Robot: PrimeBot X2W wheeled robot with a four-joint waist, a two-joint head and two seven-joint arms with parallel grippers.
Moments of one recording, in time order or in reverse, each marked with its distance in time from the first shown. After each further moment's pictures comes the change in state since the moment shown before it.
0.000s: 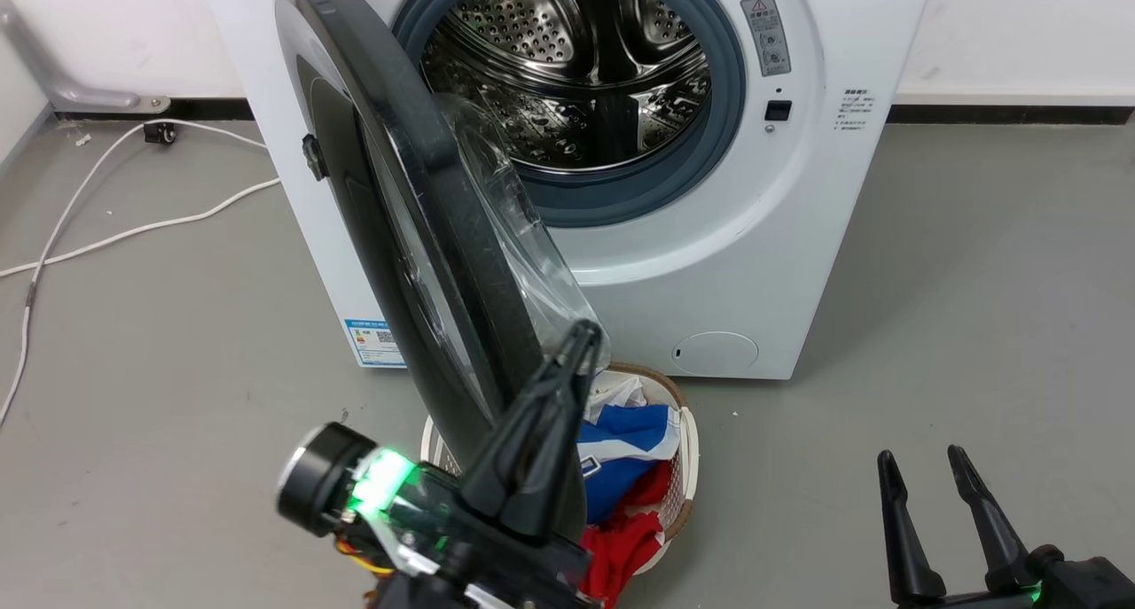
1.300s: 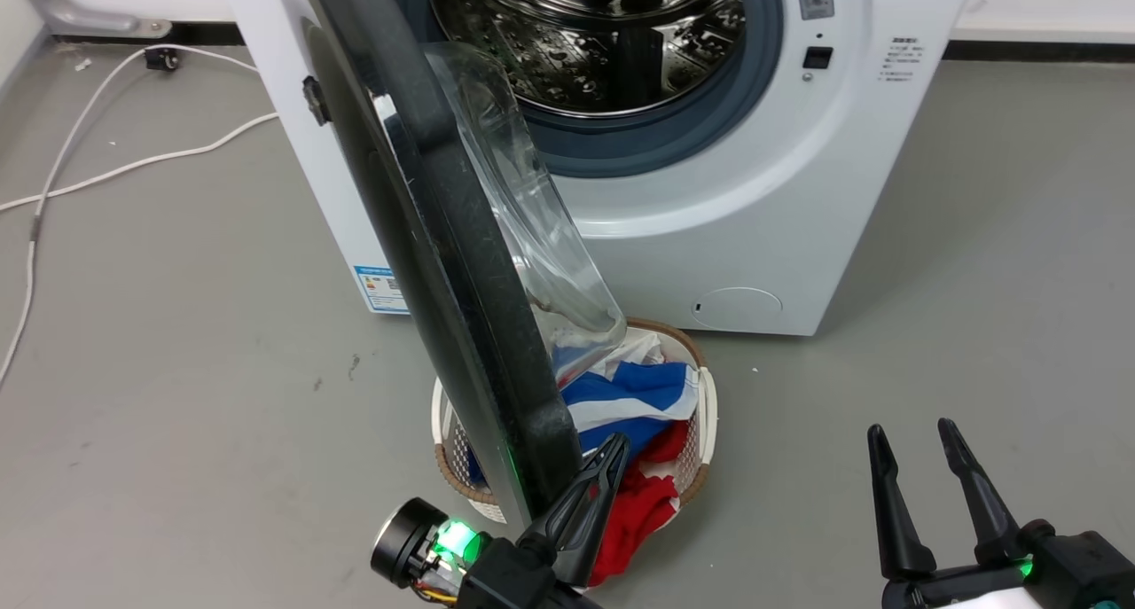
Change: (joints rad) left arm 0.020 0.010 -0.081 0.434 -0.085 0.018 0.000; right arm -0.051 0.000 0.015 0.008 0.001 0.000 0.000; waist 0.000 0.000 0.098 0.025
